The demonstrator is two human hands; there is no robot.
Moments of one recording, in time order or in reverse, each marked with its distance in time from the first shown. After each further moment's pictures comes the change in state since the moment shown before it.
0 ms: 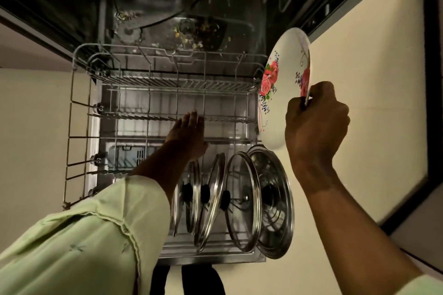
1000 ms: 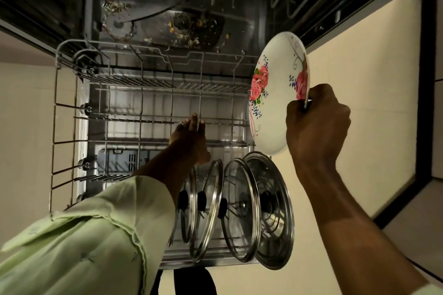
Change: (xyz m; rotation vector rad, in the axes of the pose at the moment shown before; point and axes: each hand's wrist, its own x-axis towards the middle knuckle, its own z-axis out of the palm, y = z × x) left_hand 0.026 0.011 0.000 0.016 -0.168 -0.049; right_hand 0.022 -0.011 0.010 0.008 -0.102 0.033
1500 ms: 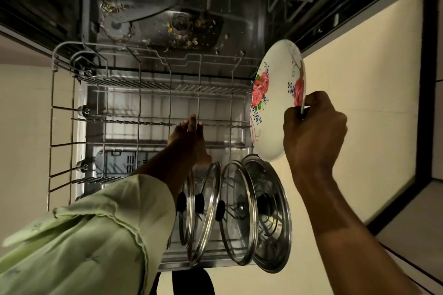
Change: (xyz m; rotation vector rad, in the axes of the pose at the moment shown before) left_hand -0.002 0.002 -0.011 0.012 -0.038 -0.004; right_hand 0.001 0.007 0.005 0.023 -0.016 0.009
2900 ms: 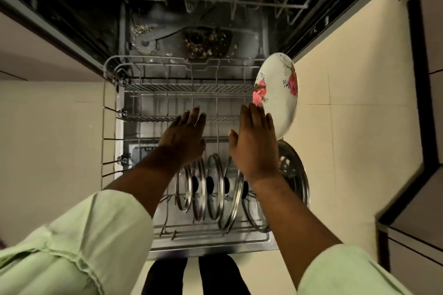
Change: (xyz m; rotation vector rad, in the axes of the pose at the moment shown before) left_hand -0.103 -0.065 -0.001 0.000 0.337 0.141; right_hand -0.105 -0.025 0.061 -0.264 -0.204 -0.452
